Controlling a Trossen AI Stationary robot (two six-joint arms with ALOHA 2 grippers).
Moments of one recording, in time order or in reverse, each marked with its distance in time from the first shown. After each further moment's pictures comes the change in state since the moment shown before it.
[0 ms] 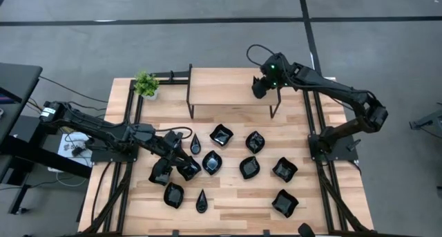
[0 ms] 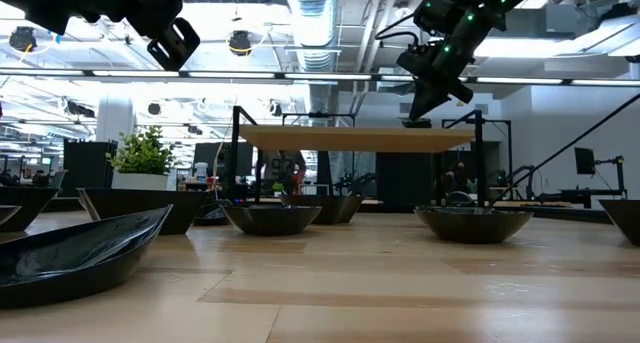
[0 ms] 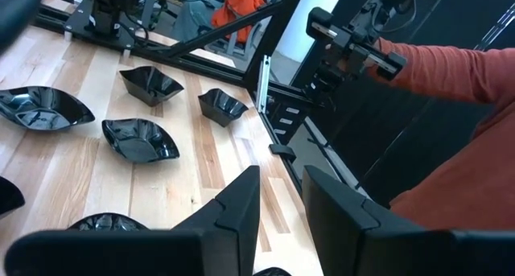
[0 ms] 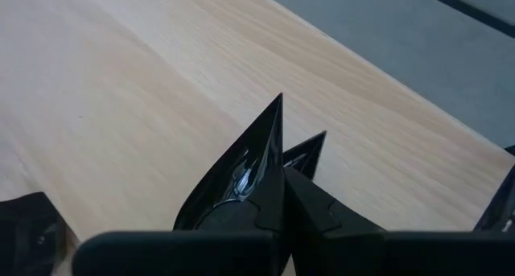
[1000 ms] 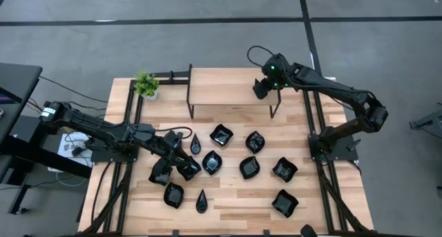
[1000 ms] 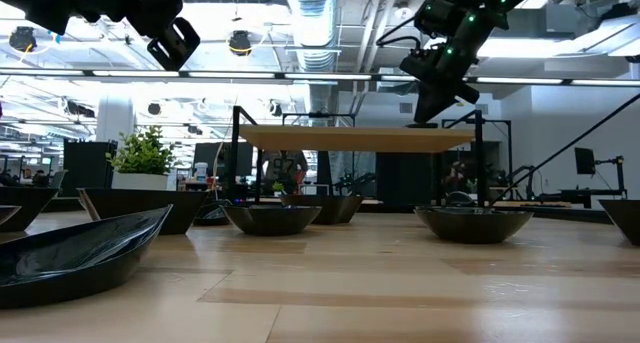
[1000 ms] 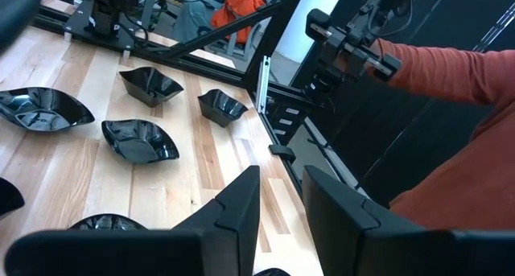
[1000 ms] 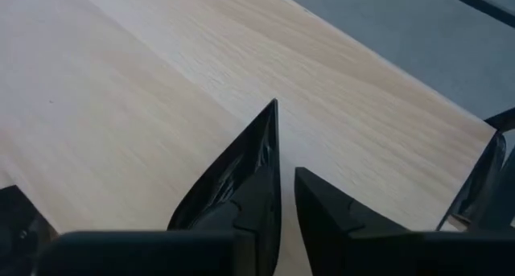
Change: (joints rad) left arm 0.000 0.000 0.000 0.002 0.000 0.000; right arm 0.001 -0.001 0.000 -0.050 0.035 0.019
